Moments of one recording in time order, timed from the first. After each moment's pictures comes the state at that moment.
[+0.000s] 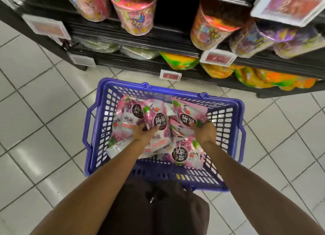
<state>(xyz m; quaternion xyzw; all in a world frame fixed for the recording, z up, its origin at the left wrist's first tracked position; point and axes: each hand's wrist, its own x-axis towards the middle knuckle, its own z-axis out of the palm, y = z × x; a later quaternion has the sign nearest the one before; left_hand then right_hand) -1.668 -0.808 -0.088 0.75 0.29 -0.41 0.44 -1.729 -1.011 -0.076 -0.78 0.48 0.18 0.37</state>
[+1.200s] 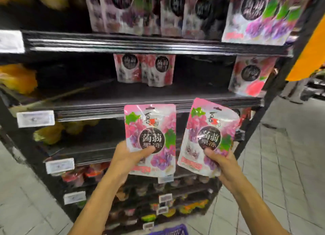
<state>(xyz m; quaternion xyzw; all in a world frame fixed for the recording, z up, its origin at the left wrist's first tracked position) -1.569 -0.808 0.769 0.65 -0.22 -0.22 0.70 -1.746 -1.032 0.757 -0.57 0.21 -0.29 0.74</state>
